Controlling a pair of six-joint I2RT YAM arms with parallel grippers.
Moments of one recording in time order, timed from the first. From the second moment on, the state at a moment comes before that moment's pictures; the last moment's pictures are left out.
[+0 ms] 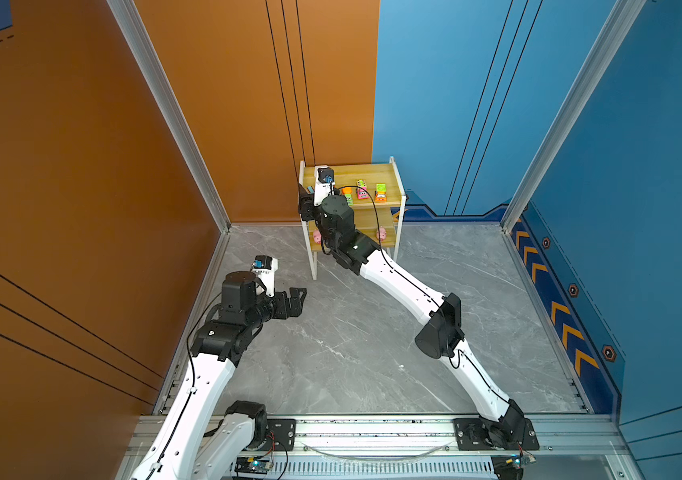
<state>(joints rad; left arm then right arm) -0.14 0.86 0.86 -0.58 0.24 -0.21 0.85 2.47 2.65 -0.02 0.47 0.12</state>
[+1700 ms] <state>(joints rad) -0.03 1.57 0.37 0.78 -0.14 -0.01 0.03 1.55 0.37 0.84 0.22 0.03</state>
